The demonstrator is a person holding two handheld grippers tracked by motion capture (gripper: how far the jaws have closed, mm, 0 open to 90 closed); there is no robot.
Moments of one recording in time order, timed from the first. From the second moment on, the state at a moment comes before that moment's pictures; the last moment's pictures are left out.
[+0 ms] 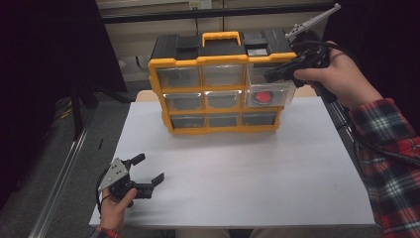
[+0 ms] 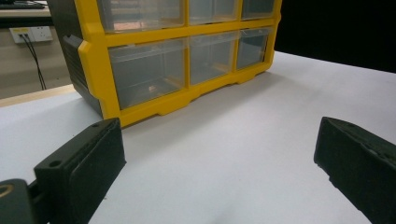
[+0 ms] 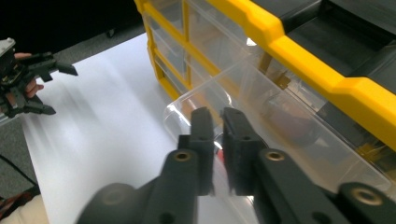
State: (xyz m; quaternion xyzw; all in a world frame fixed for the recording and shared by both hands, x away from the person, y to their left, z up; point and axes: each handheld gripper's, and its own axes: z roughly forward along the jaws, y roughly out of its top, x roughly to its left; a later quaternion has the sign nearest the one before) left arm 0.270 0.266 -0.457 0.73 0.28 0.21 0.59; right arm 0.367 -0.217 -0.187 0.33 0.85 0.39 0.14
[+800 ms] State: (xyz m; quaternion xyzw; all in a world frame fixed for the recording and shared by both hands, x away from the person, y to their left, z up) left arm 0.271 0.267 -0.457 0.73 0.28 0.22 0.58; right arm 0.360 -0.212 -0.197 0.29 0.87 0.39 0.12
